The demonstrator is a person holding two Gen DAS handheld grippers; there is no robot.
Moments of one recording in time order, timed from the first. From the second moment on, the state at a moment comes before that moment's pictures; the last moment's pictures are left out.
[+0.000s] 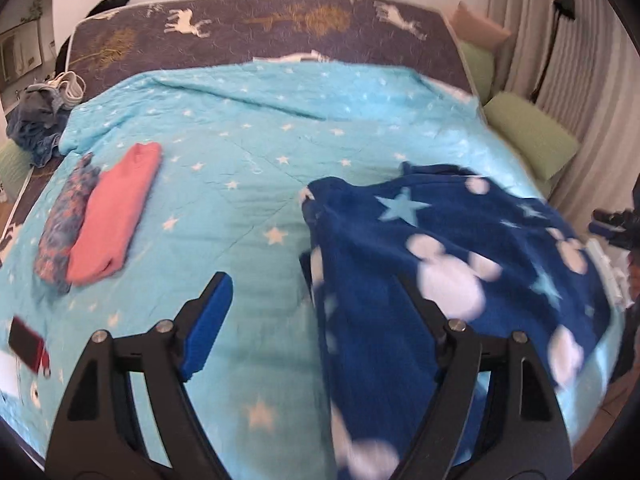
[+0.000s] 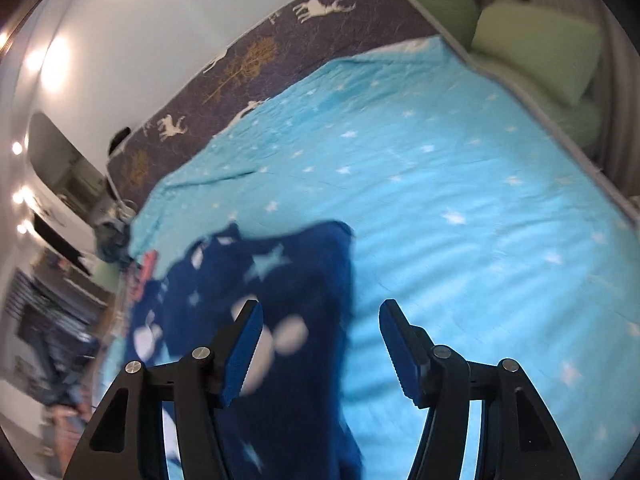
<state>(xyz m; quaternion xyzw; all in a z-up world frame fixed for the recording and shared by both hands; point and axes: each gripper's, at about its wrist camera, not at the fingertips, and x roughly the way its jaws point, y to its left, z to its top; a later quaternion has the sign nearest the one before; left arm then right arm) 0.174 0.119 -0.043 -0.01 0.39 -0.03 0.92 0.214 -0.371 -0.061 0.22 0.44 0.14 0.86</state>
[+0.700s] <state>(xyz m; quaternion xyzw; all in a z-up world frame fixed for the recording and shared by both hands) 0.276 0.133 -0.089 -0.05 0.37 -0.03 0.93 0.285 -0.355 -0.089 0.19 0.37 0.20 0.89</state>
